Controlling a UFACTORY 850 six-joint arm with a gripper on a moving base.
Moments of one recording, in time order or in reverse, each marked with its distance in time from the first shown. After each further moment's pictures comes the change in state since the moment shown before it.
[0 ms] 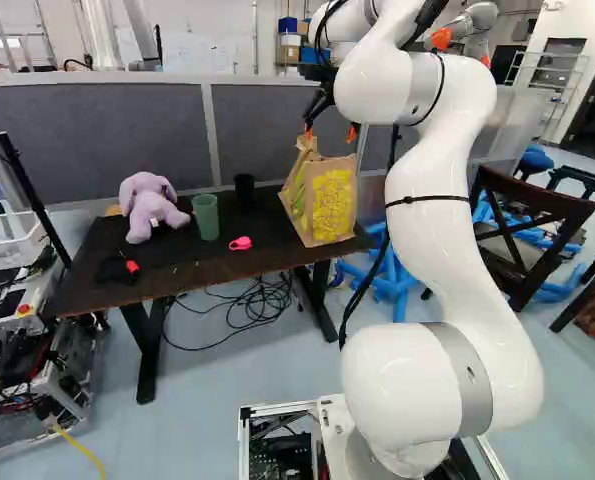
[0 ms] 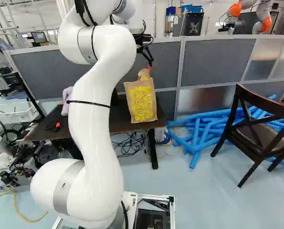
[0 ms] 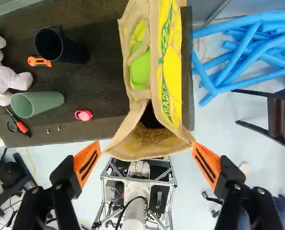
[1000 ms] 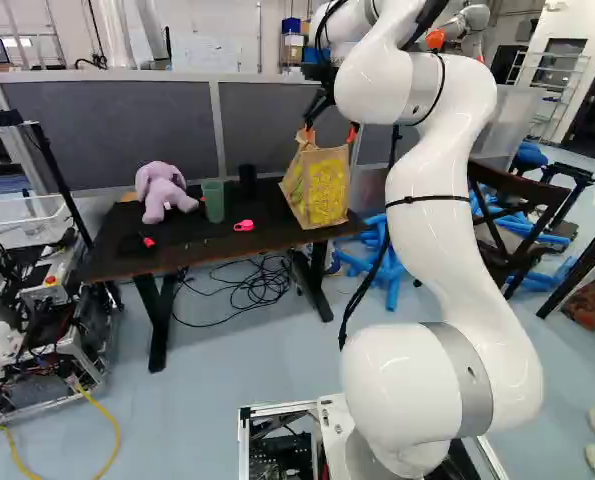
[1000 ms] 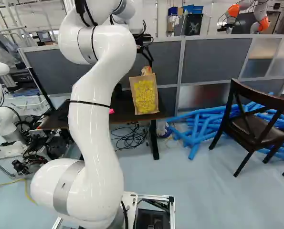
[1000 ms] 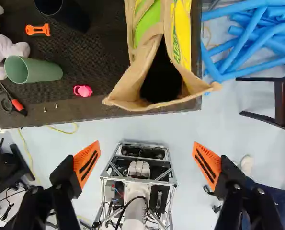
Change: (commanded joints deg) arm 0.0 0.0 0.0 0.0 0.0 0.0
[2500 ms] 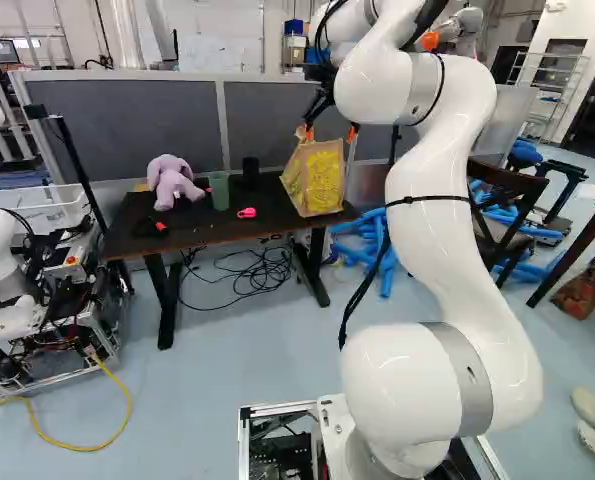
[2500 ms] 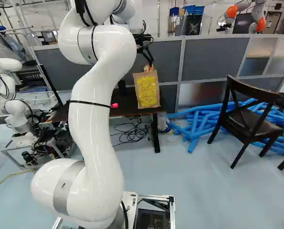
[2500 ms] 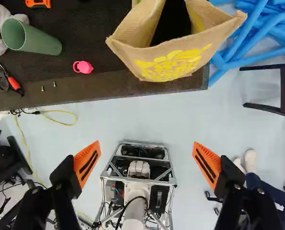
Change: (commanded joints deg) arm 0.0 0.0 0.1 0.0 0.1 0.0
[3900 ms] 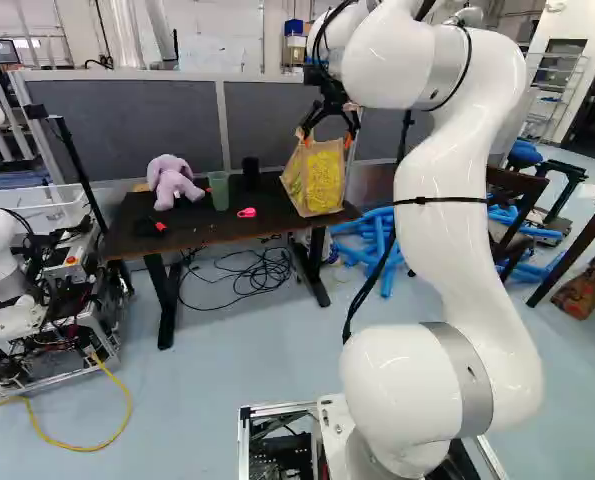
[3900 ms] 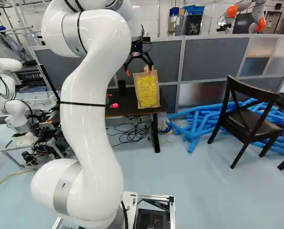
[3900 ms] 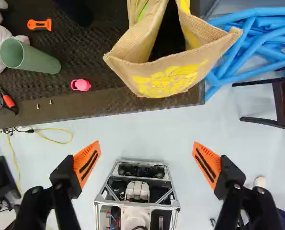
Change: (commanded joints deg) arm 0.6 7.8 16.7 -0.4 18.4 1.2
